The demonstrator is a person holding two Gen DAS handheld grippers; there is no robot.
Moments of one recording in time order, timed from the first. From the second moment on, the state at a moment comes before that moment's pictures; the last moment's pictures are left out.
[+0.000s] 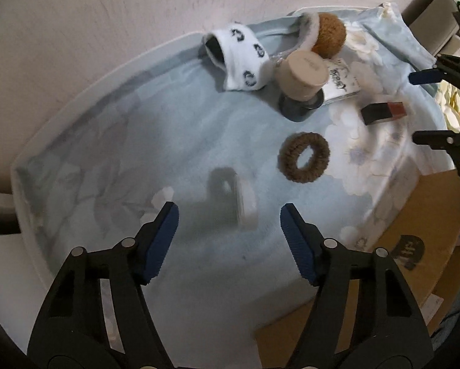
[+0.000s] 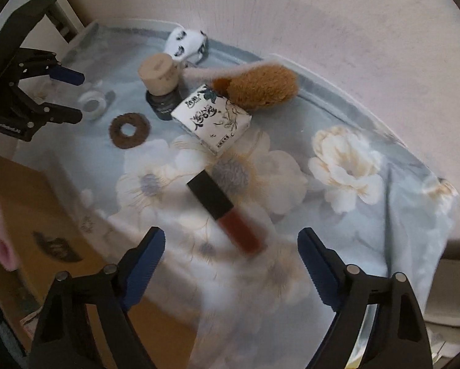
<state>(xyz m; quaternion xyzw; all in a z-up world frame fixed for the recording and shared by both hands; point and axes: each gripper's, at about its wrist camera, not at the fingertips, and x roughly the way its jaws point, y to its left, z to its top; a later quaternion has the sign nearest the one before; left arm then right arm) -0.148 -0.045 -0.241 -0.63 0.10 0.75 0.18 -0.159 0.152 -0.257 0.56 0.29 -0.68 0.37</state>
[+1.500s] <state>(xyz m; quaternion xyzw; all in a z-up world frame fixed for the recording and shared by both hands) -0.093 -0.025 -0.119 -0.58 0.12 0.77 0.23 -0.097 0.153 -0.139 0.52 0.33 -0.66 0.43</state>
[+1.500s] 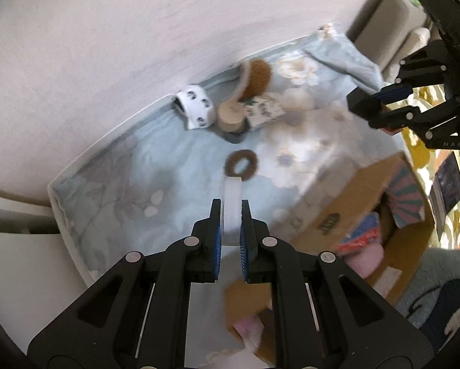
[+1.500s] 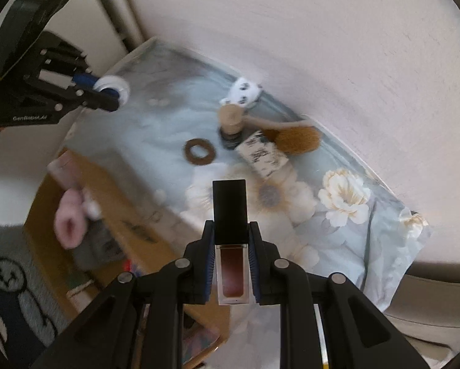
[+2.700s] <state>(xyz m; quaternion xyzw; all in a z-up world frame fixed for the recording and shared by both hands) 0.040 0.020 -0.153 -0.62 0.11 0.75 0.23 0.029 0.175 -0.191 0.54 0.35 -0.58 0.49</state>
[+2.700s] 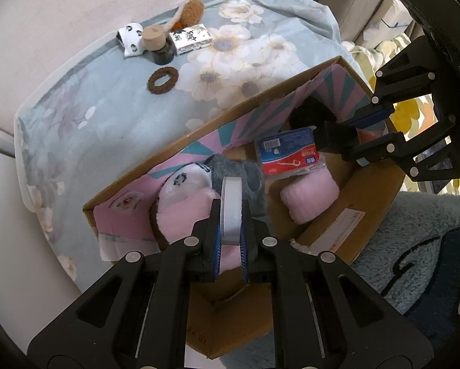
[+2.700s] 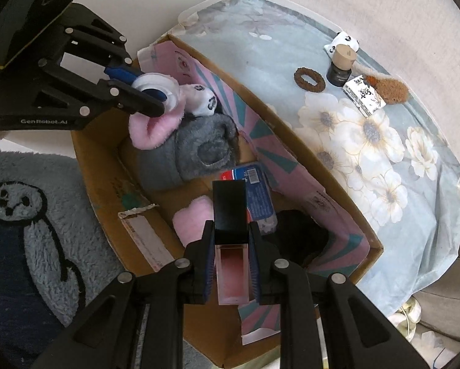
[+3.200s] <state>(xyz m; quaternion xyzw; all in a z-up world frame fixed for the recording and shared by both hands) 0.041 0.031 -0.154 -0.60 0.15 0.75 0.22 0.012 0.179 -0.188 0.58 0.28 -0.59 0.49</state>
